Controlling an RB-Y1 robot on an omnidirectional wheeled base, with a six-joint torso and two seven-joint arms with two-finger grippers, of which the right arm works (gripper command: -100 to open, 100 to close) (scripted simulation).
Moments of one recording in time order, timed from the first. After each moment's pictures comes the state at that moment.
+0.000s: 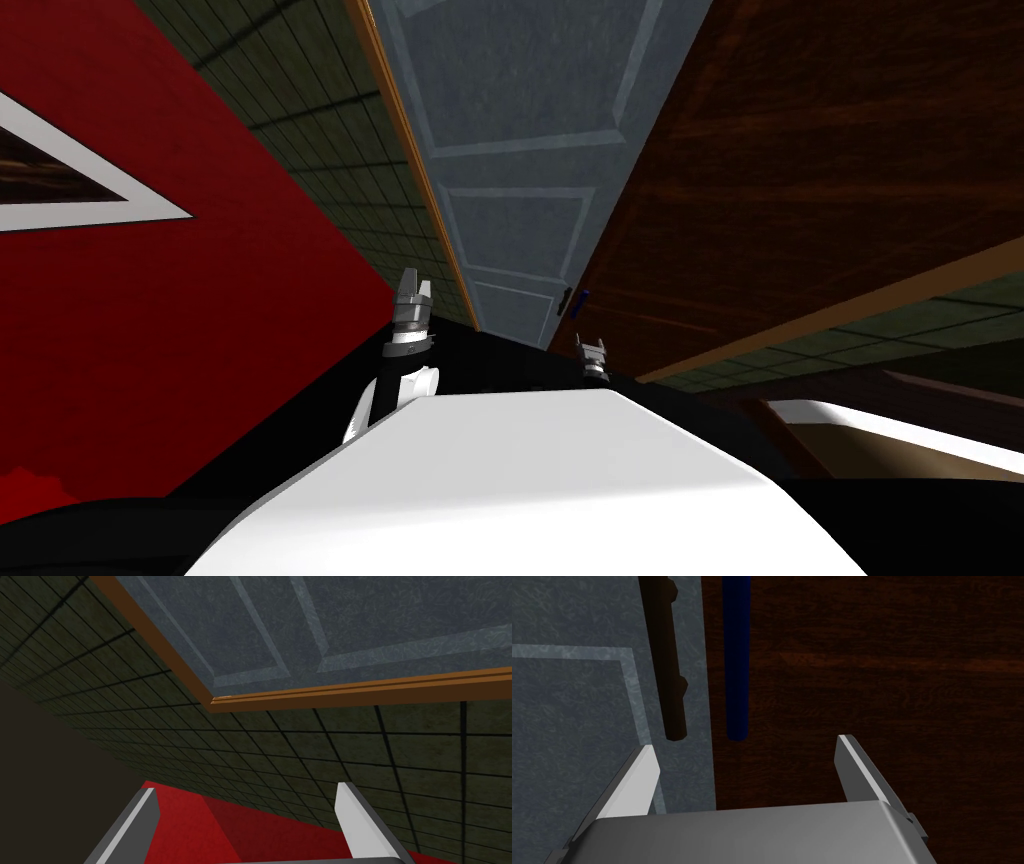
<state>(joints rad) 0.25 -0.28 0.16 -1.05 -0.66 -0.83 -1.29</state>
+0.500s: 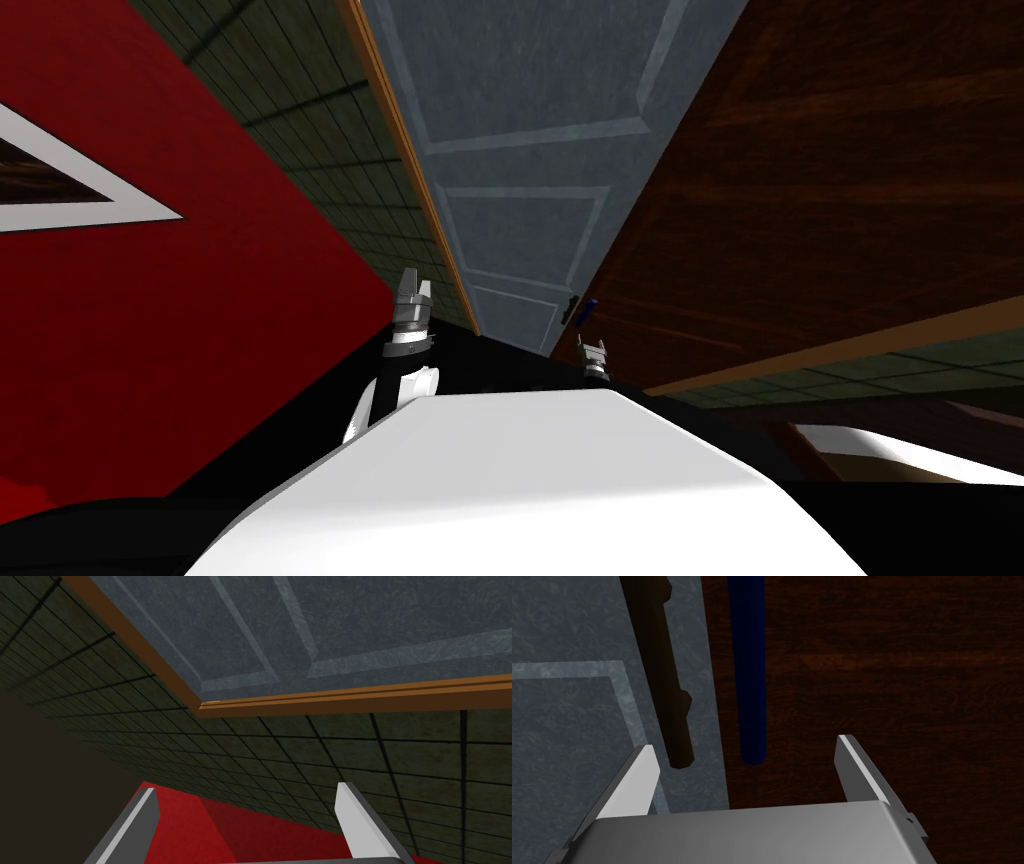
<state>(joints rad) 0.22 -0.29 0.17 -0.99 -0.69 -0.84 -1.35</state>
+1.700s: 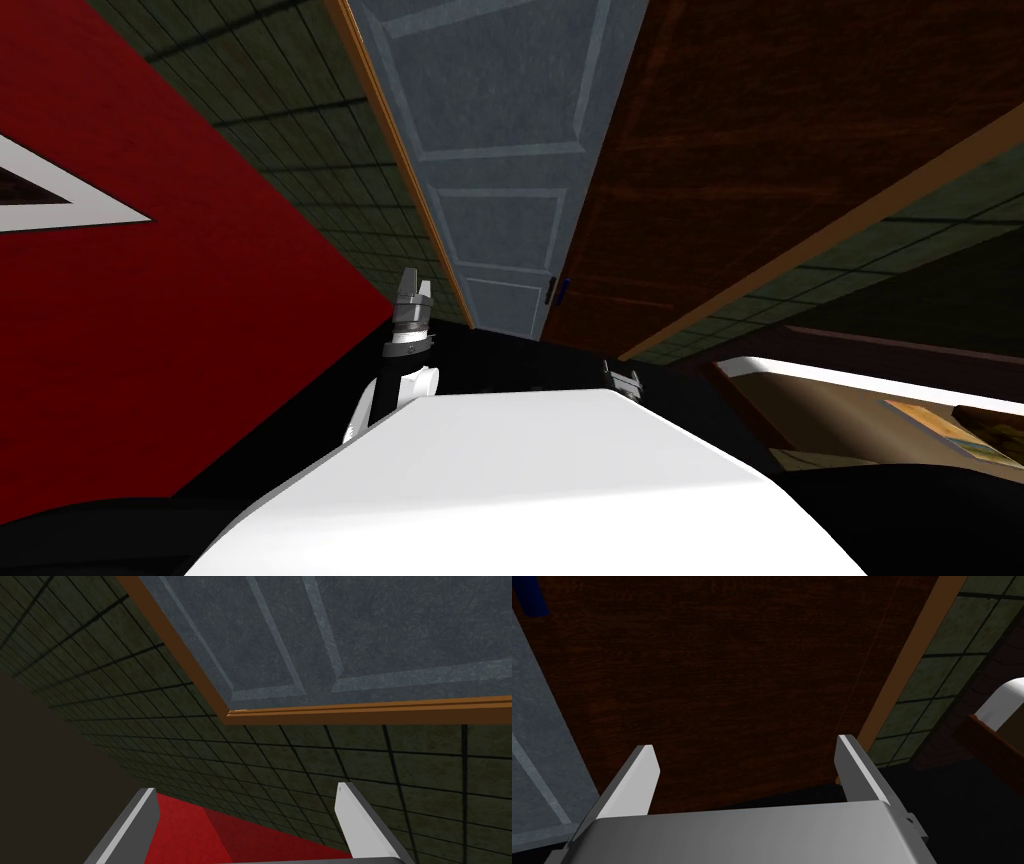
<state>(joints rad) 0.38 -0.36 0.09 -0.90 -0.73 -0.84 -1.36</state>
